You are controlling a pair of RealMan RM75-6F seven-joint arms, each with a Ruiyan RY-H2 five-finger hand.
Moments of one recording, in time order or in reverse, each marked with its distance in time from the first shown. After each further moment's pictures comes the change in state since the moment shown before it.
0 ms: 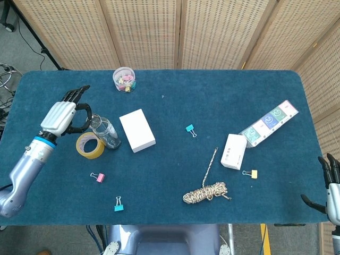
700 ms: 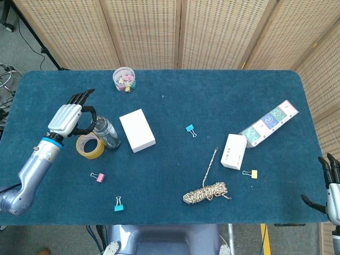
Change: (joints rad) left arm -0.034 -0.051 0.028 0.020 -0.069 -0.003 0.042; right arm 0.000 0.001 0.000 0.002 0.002 -0.003 0.002
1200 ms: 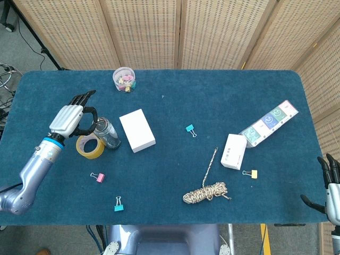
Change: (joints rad) left arm -0.014 -0.002 0.013 0.004 -0.019 -0.008 0.010; right arm 0.000 -0.003 -0.001 0.000 0.001 -0.002 -0.006
